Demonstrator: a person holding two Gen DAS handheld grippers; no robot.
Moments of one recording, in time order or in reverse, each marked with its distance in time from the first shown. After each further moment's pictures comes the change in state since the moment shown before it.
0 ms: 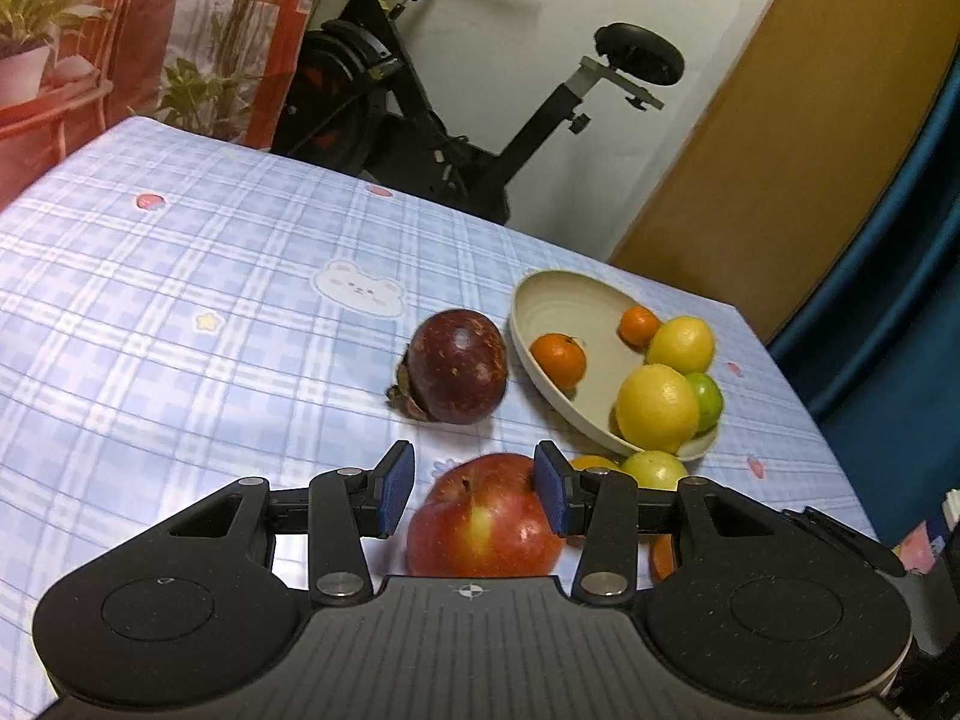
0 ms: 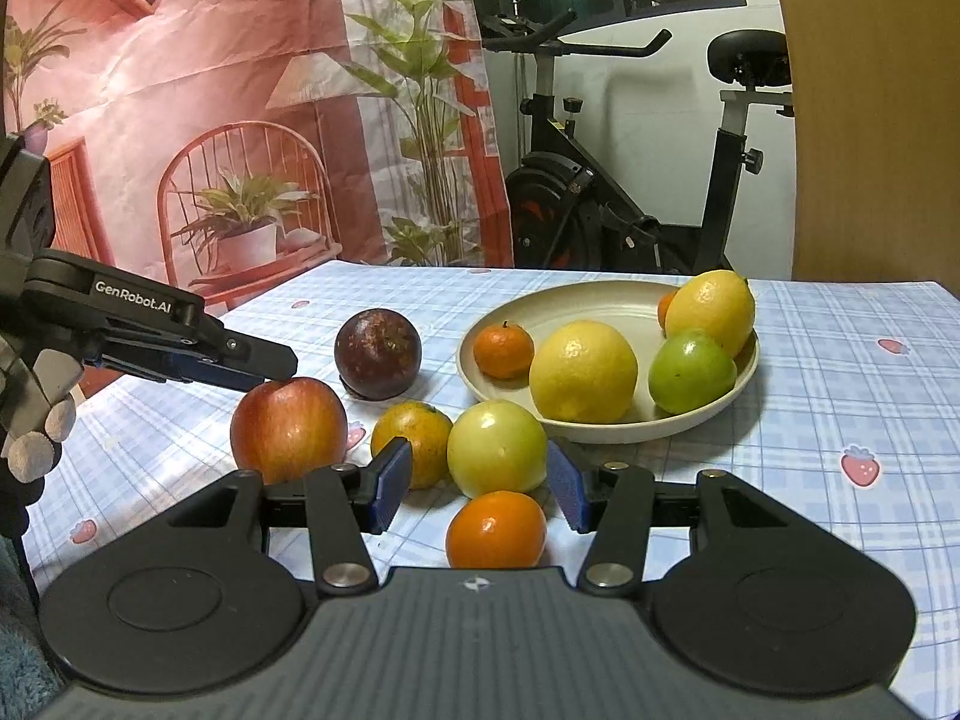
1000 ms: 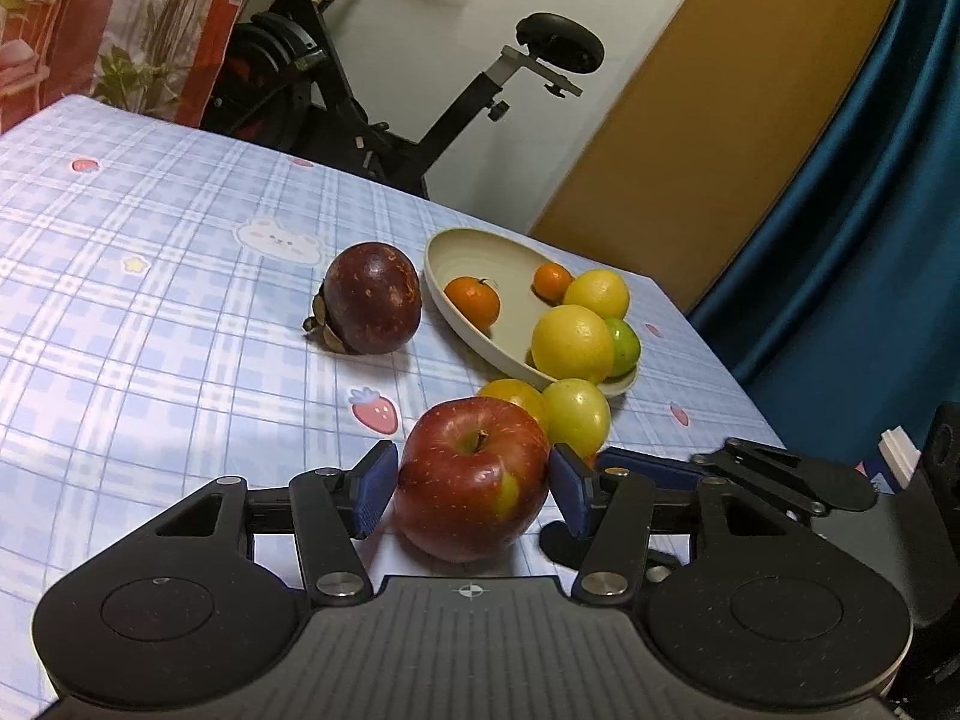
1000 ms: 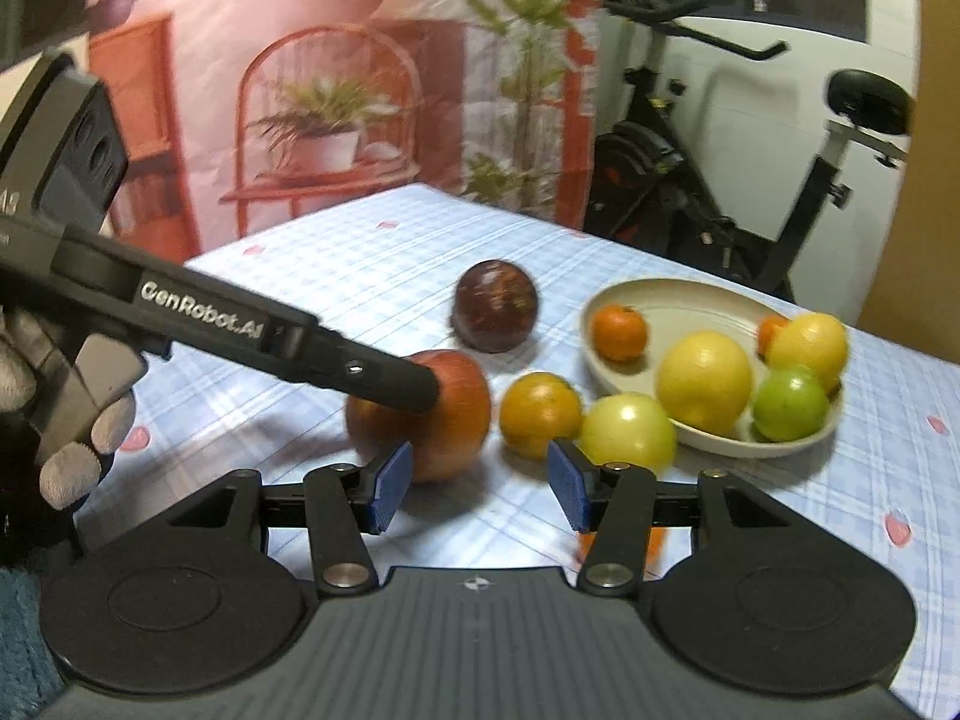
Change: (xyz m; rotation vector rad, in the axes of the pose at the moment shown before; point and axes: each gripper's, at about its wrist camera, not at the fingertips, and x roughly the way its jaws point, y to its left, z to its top) left arm -0.008 -0.004 -0.037 0.036 -0.004 -0.166; right arm 0.011 0.066 0.002 -0.251 0.138 0.056
